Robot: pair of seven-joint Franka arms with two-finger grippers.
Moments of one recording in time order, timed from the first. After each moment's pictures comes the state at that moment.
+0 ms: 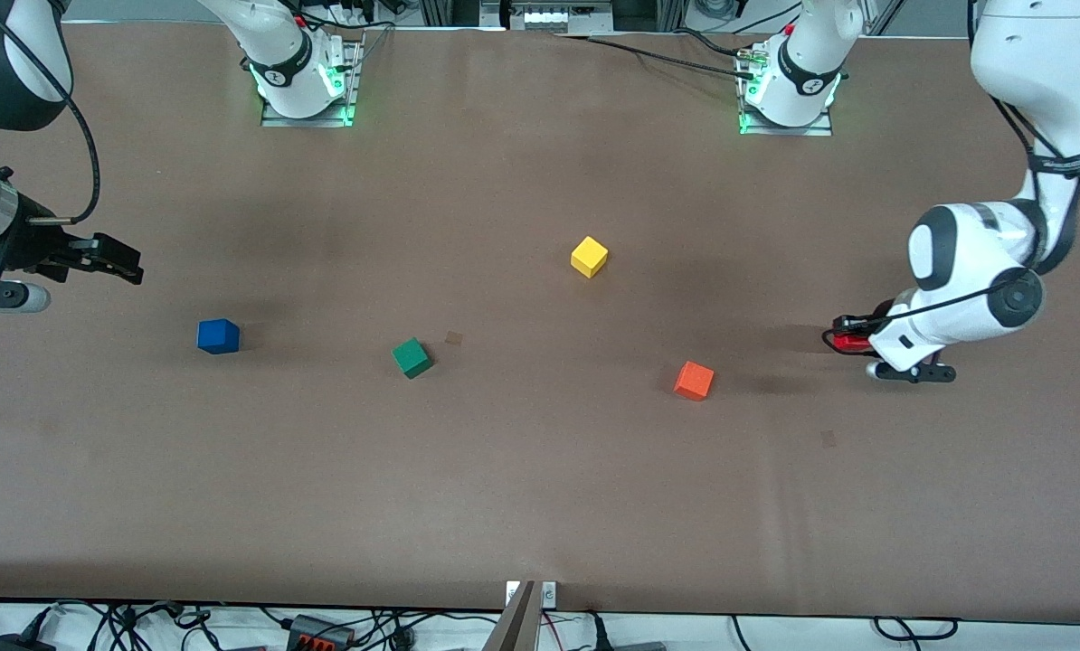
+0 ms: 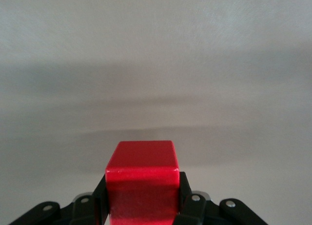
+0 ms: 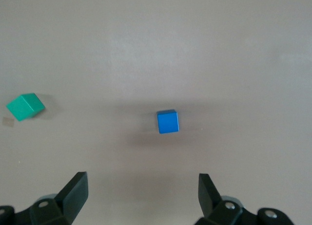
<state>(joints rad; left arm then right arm) 0.11 0.42 -0.04 -1.94 0.00 2.15 0.11 0.04 0.11 -0.05 -1.64 -0.04 1.75 0.00</state>
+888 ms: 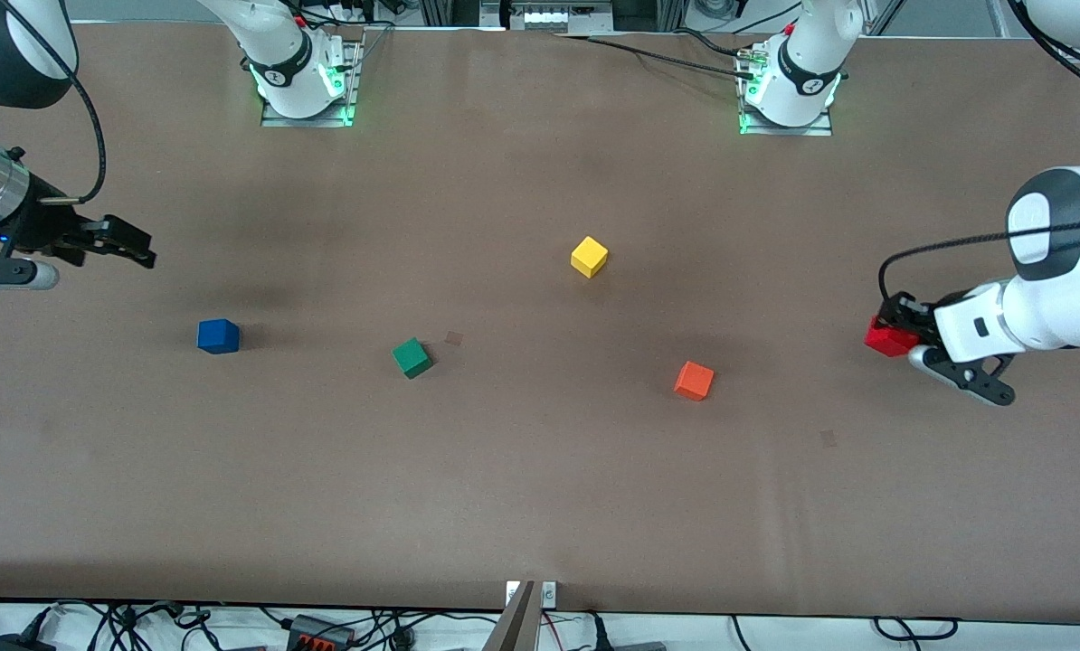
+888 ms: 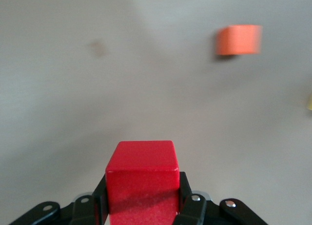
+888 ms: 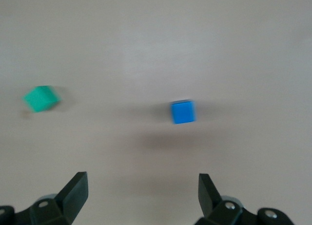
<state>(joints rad) 0.10 0.35 -0.08 -1.62 -0.15 1.71 0.55 0.03 0.03 -0.05 -1.79 0.09 1.78 0.00</state>
